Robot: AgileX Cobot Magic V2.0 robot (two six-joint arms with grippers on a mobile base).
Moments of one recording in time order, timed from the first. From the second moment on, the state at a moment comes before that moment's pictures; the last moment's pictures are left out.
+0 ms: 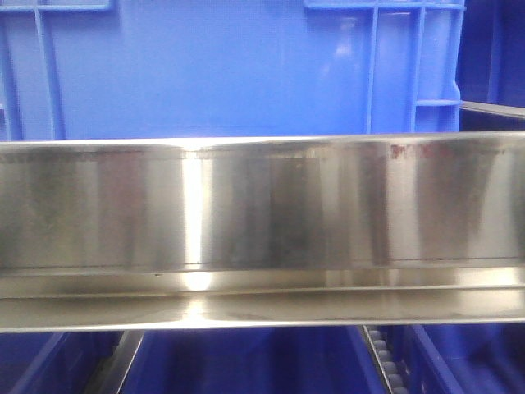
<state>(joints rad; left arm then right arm) 0.05 0.23 -0.79 0.06 0.50 -0.02 0.08 0.22 -0.77 0.20 0.43 -0.07</state>
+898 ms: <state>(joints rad) -0.25 1.10 -1.53 0.00 0.94 -0.02 0.37 1.11 -1.55 0.22 0.94 -0.08</state>
